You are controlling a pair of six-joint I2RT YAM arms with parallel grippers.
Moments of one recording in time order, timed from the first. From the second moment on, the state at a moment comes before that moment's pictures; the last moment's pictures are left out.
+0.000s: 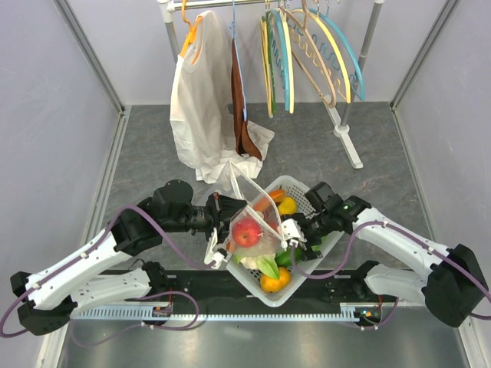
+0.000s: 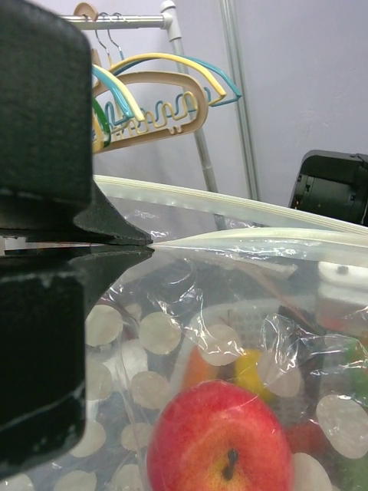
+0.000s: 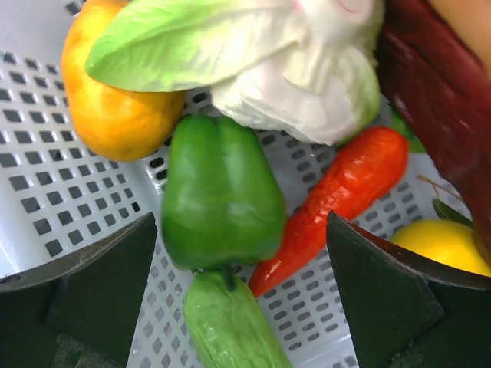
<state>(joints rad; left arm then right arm) -0.99 0.82 0.97 -0.56 0.36 1.61 0.65 1.12 0.70 -0.76 -0.74 -1.15</state>
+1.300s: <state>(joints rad) -0.99 0.82 0.95 -0.55 0.36 1.61 0.45 0.95 0.98 -0.93 -0.62 -0.82</state>
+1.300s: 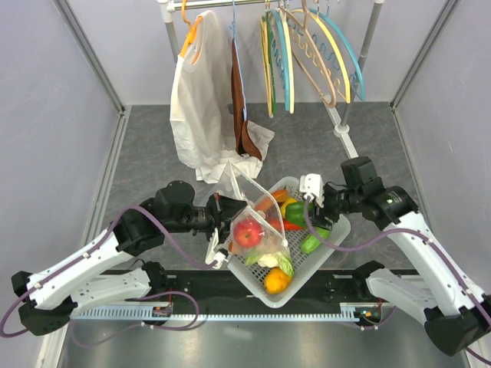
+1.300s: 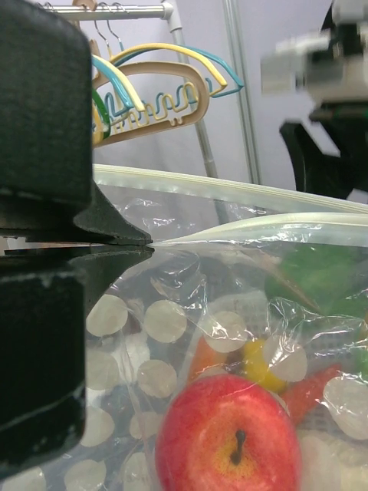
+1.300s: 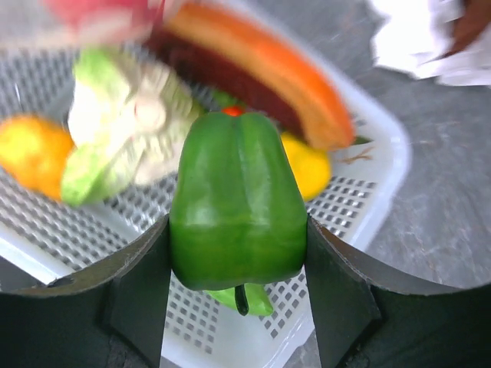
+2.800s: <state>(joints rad) -0.99 0.87 1.01 -0.53 0.39 1.62 0.67 1.25 1.46 -0.88 -0.66 -0.26</state>
